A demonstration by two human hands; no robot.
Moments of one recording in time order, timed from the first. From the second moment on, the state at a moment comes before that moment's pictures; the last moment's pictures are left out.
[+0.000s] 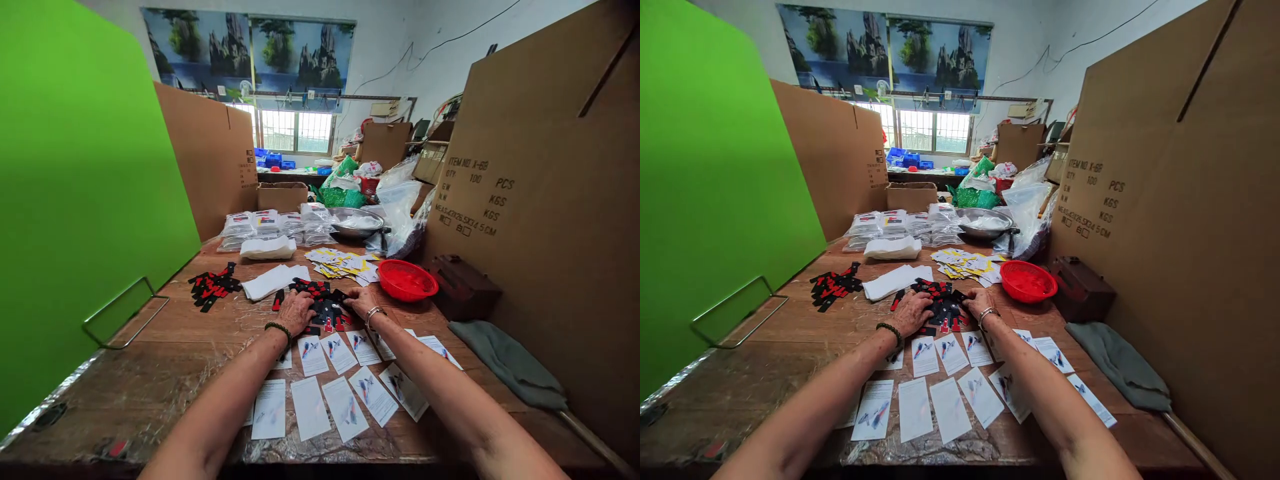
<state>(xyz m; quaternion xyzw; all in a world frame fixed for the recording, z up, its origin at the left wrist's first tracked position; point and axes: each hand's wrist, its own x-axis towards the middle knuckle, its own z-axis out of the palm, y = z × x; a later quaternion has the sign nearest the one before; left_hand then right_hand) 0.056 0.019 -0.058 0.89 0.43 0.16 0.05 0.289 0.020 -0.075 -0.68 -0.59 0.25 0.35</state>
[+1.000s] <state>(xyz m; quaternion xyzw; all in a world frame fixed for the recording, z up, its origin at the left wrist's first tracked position) 0.077 -0.047 -0.012 0.46 0.43 0.52 0.58 0.395 -0.113 -0.047 -0.77 -0.49 0.25 0.32</state>
